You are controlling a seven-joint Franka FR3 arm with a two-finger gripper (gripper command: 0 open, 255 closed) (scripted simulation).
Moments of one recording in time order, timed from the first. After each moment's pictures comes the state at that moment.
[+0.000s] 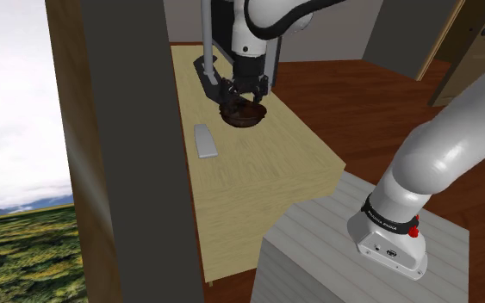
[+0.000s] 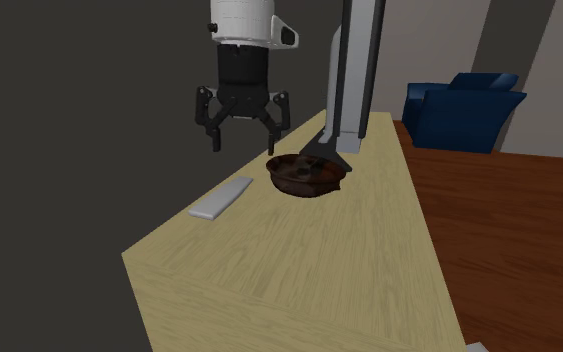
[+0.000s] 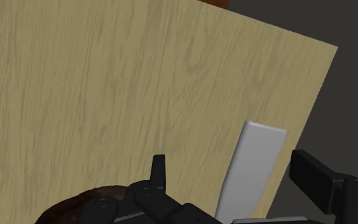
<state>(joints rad) -0.06 -0.28 0.31 -2.24 0.15 1.99 0.45</state>
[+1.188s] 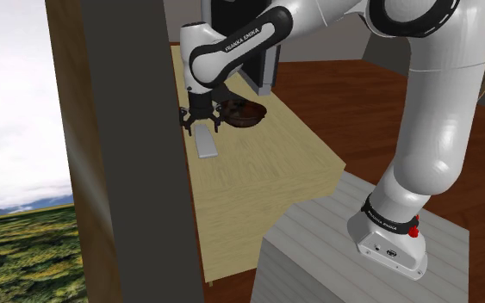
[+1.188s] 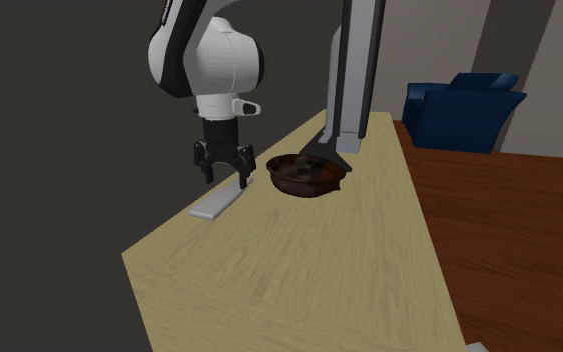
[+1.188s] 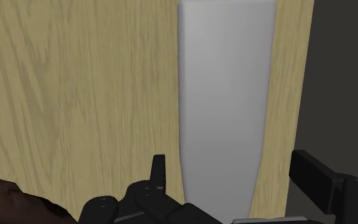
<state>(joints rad) -0.03 0.34 0.35 -1.84 -0.13 2.15 0.93</state>
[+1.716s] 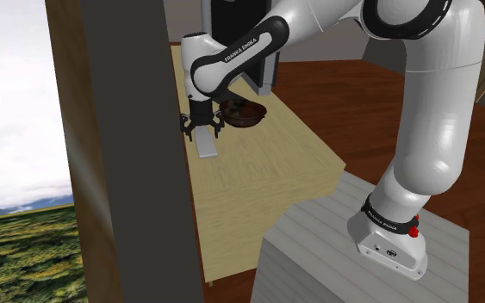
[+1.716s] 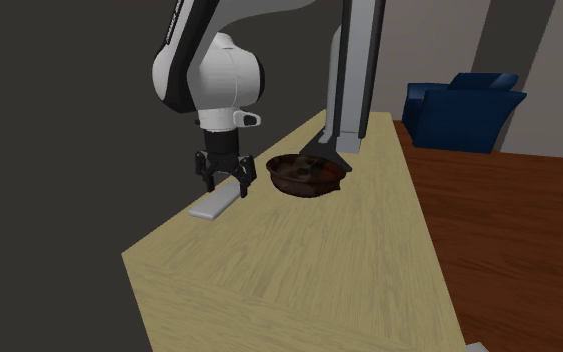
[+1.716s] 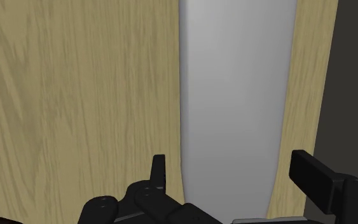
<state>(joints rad) -0.02 0.37 0.34 -1.87 -0.15 2.20 0.94</state>
